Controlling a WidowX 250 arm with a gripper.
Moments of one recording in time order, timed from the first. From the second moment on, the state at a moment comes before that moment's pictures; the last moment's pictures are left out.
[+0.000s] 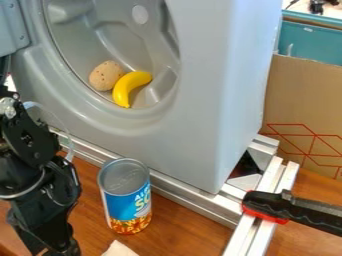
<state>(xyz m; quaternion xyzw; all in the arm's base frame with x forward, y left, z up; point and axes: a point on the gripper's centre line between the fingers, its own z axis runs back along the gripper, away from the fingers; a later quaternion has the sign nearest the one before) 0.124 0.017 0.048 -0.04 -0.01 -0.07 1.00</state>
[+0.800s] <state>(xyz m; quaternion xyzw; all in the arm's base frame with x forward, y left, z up) 0.156 -0.020 0.053 -0.08 -0.06 -0.12 0.99</state>
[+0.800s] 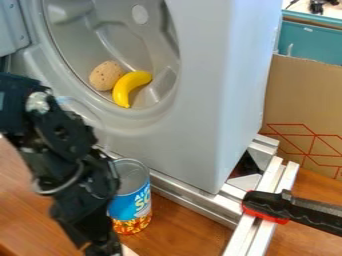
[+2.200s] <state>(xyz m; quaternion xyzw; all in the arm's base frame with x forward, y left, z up) 0.242 -0.026 0.040 -0.06 -0.02 -0.07 1.00</state>
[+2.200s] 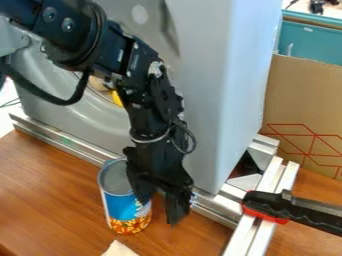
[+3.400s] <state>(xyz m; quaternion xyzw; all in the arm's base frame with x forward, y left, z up) 0.218 0.114 0.027 0.03 0.00 0.05 1.00</state>
